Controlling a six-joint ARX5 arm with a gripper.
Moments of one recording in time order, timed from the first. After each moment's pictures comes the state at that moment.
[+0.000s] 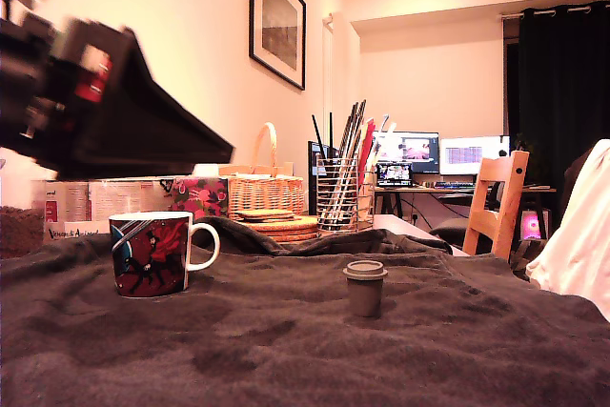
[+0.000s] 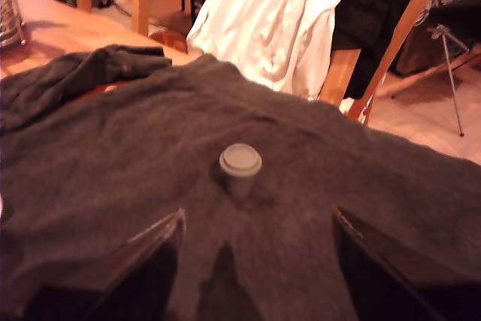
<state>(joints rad) -0.65 1.14 0.26 0.60 0.33 -0.02</state>
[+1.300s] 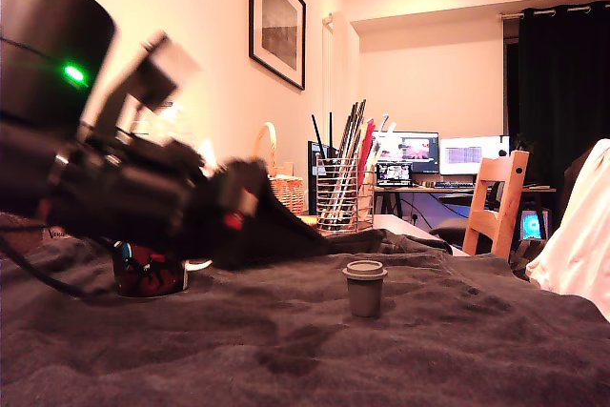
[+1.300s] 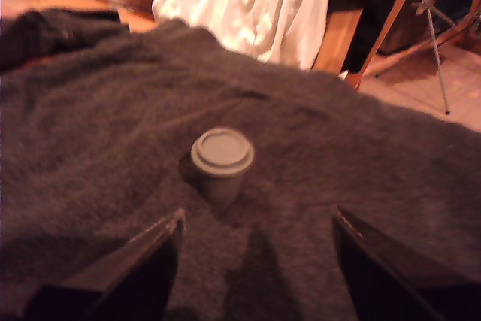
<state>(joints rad) -0.73 1.73 0.42 0.96 0.31 -0.02</state>
